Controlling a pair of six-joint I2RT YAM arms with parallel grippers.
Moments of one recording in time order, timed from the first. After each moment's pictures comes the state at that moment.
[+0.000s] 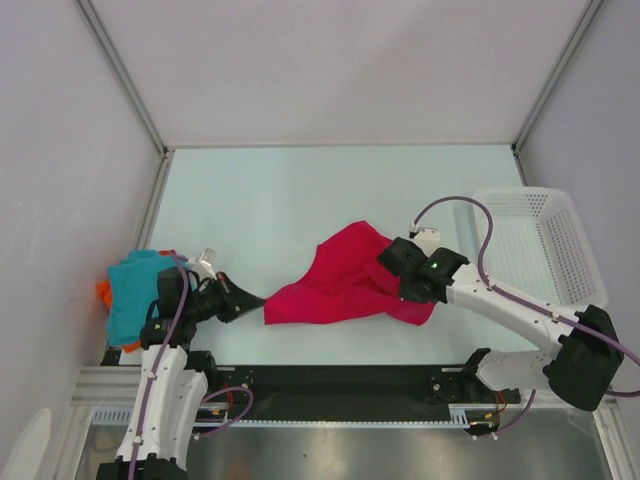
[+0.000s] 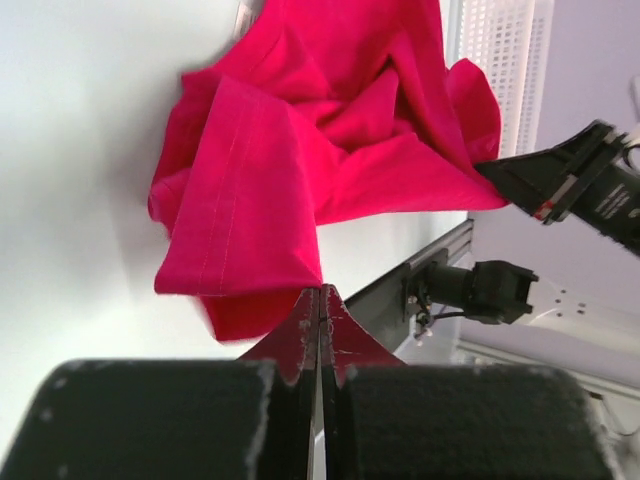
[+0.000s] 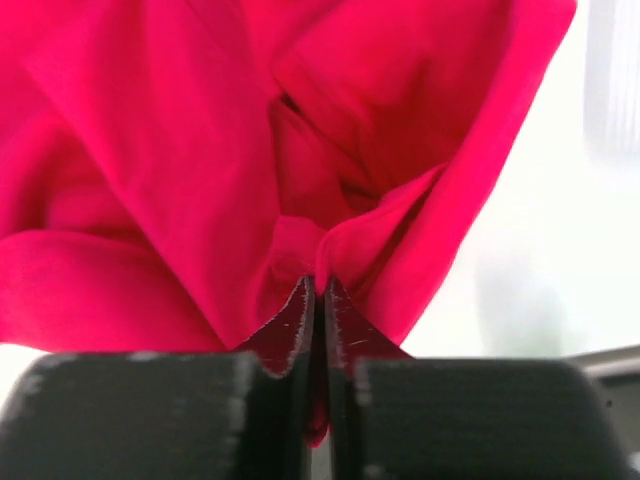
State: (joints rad) left arm 0.09 0.53 0.39 -0.57 0.81 -0.62; right arm 0.83 1.24 0.96 -0.96 0.48 0.89
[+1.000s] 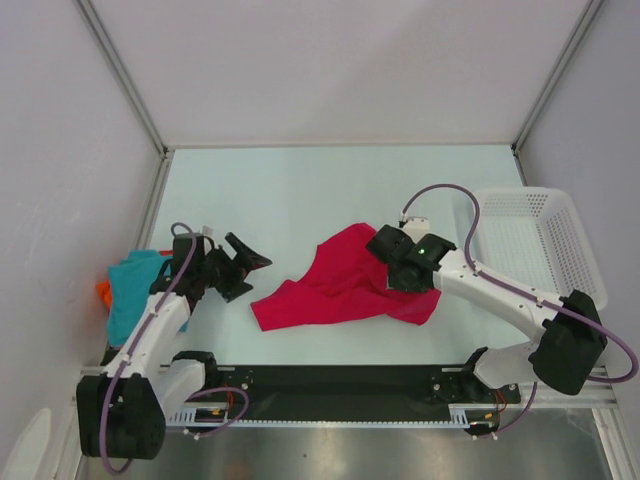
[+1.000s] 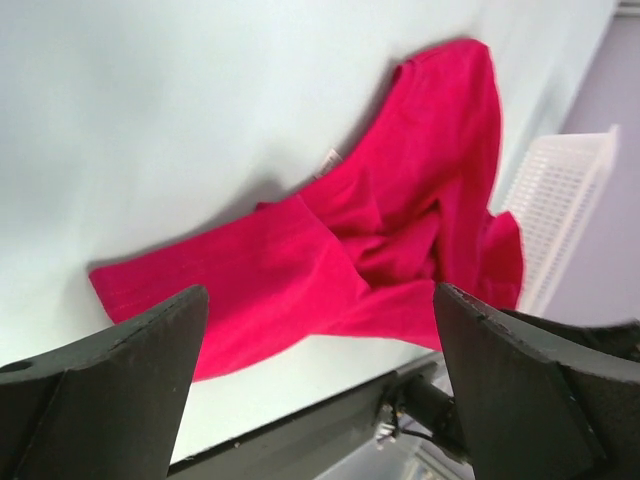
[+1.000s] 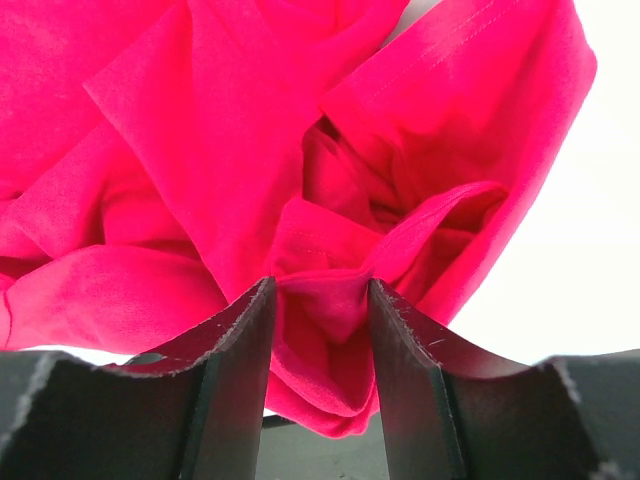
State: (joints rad) left arm -0.02 0.95 0.53 -0.39 0.49 -0.87; right arm 0.83 1.35 1.07 -0.99 0.48 0.89
